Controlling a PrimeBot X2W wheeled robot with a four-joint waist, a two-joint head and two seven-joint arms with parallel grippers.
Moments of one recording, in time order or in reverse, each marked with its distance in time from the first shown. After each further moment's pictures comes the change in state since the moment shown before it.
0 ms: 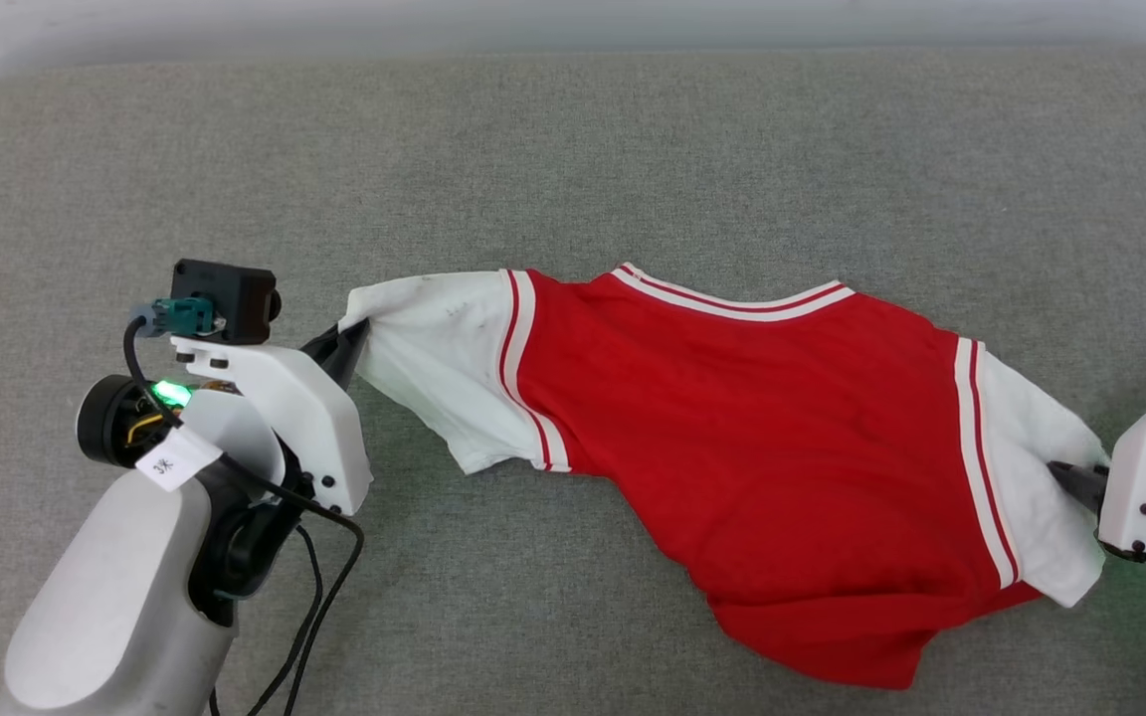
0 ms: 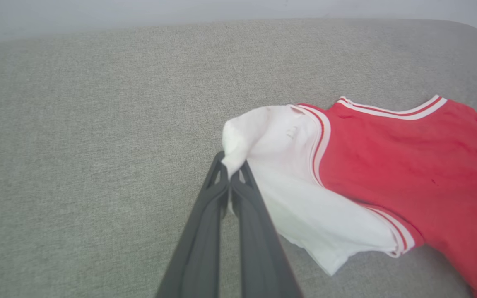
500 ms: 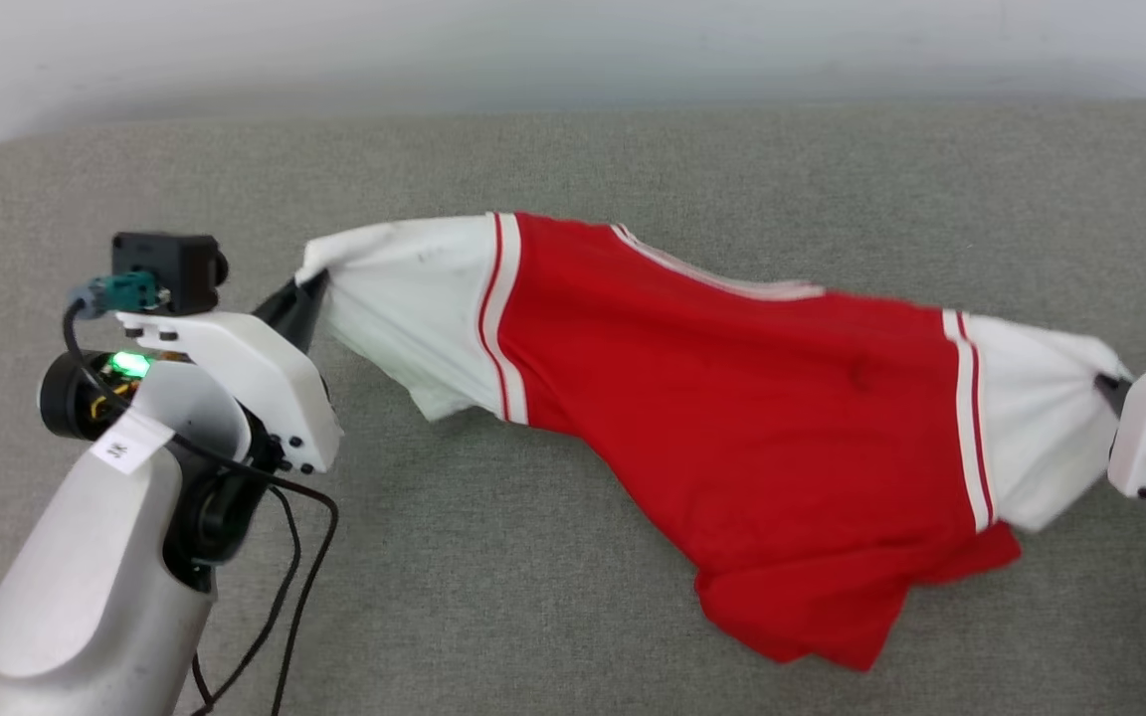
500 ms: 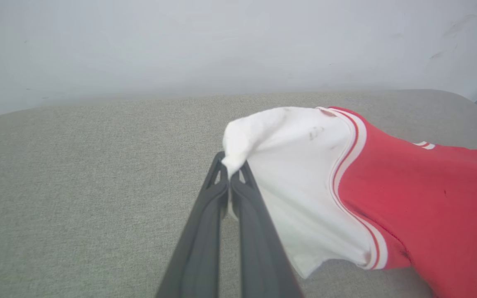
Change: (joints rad) left arm -0.034 -0.009 0.040 0.054 -0.007 0.011 -0.097; right arm -0.076 -0.006 -0.022 -0.013 -0.095 0.000 -0.201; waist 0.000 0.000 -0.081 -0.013
